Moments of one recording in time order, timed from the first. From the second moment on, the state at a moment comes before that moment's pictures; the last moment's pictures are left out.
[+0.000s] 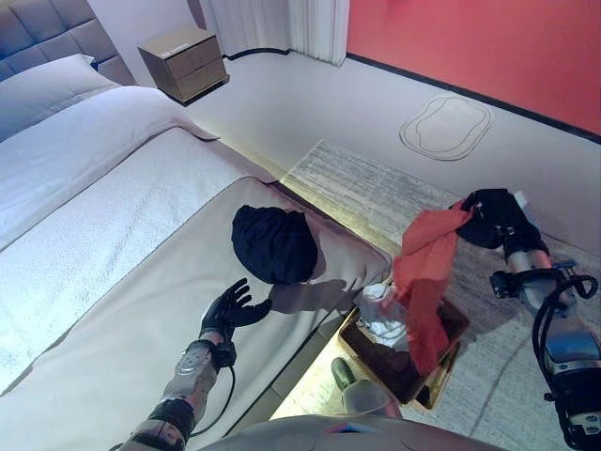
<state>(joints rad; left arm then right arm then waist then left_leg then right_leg) -0.06 0.23 -0.23 0.85 -0.52 -0.17 -0.03 -0.01 -0.73 -0.10 0.14 0.10 -0.01 -0.08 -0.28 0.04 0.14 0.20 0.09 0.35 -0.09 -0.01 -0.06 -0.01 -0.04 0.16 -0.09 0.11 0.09</state>
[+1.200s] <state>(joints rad) -0.05 0.22 -0.19 0.85 -0.50 -0.17 -0.03 0.08 -0.68 0.00 0.36 0.10 0.08 0.03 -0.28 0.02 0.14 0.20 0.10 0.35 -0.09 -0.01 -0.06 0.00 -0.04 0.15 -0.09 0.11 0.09</state>
